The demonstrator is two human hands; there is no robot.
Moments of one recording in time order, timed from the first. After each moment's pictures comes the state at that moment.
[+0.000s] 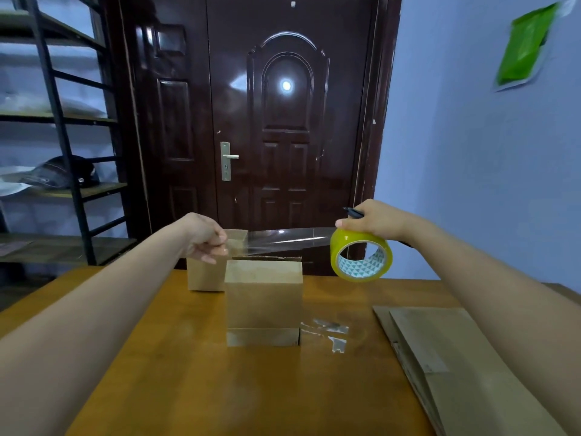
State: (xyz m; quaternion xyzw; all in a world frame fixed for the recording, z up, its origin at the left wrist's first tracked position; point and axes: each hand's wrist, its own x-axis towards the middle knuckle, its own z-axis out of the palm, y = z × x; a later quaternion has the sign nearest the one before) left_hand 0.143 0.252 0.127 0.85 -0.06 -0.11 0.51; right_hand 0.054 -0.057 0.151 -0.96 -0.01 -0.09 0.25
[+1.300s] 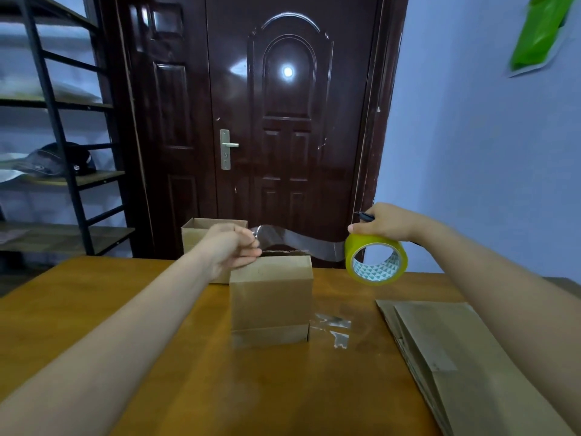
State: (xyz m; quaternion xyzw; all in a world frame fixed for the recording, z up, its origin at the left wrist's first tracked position) left_hand 0.137 0.212 0.079 0.69 -0.08 -0.11 0.71; right_hand 0.069 -0.079 0.129 -0.97 0.03 -0.06 0.22
